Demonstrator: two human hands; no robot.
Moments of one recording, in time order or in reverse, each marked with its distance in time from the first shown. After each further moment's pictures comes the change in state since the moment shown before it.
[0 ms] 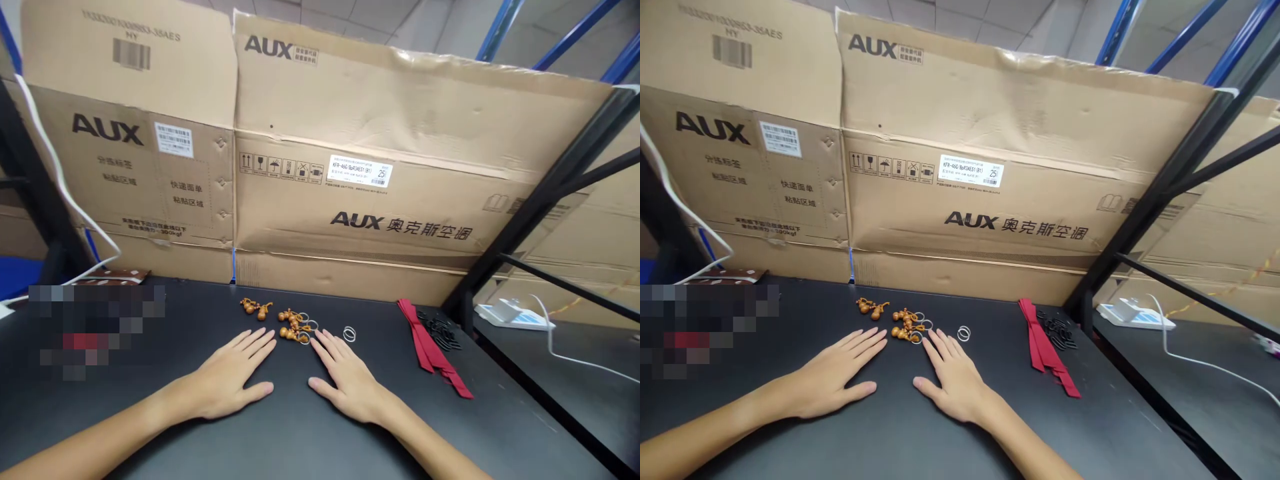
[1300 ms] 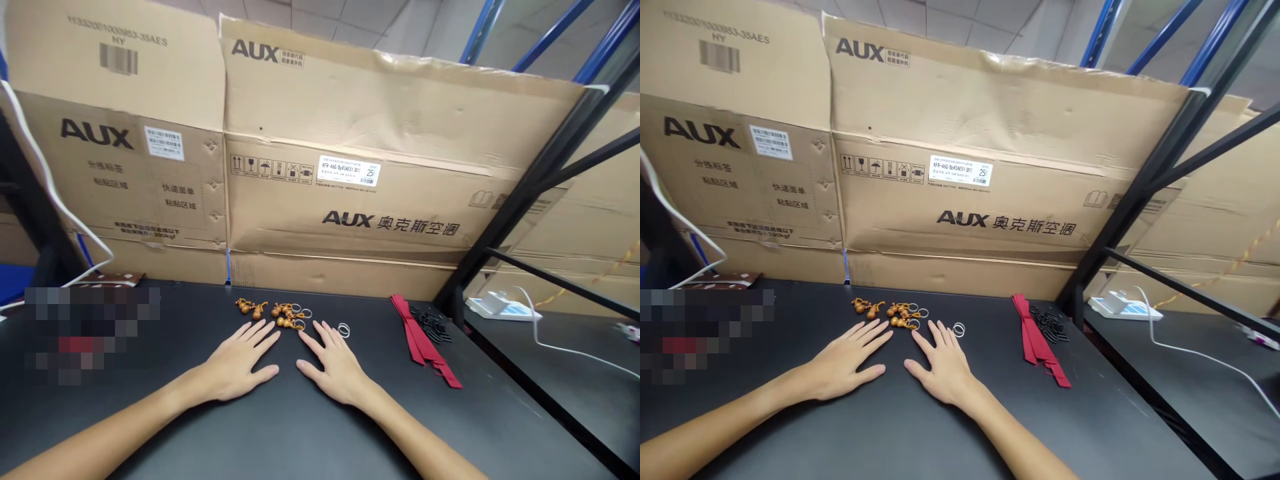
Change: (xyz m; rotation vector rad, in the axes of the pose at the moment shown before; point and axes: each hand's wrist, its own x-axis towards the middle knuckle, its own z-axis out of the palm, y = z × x) left_hand 0.024 0.000 0.007 -0.007 0.046 -0.033; right_hand 0.014 -0.011 0.001 0.052 0.070 0.176
